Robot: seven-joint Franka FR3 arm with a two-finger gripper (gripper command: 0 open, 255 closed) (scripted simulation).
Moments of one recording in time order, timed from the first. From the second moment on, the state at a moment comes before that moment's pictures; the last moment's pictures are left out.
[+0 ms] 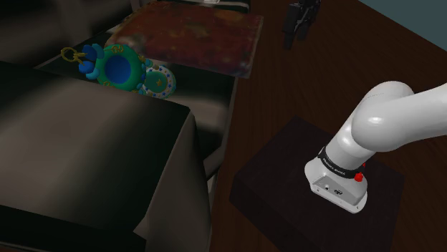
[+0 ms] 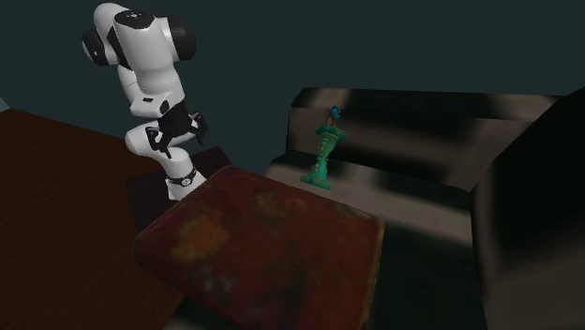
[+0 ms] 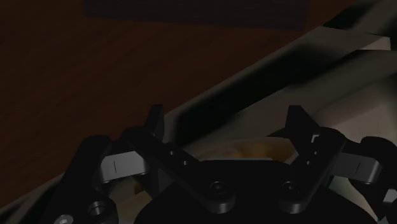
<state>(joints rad) 0.02 -0.83 0.05 -2.39 0.03 1.52 0.01</state>
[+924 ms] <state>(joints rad) 0.07 -0.59 0.23 -2.20 0.28 1.57 0.31</state>
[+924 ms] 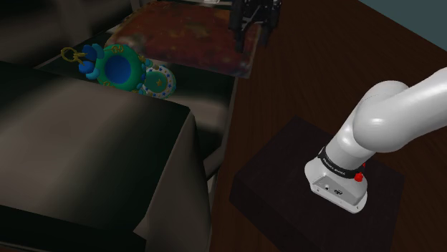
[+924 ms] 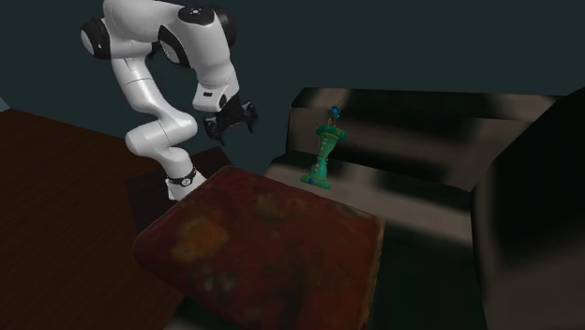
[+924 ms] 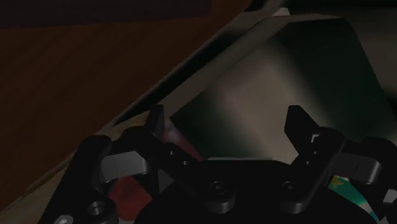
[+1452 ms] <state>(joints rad) 0.08 -0.36 0.34 -1.99 0.37 1.63 0.52</state>
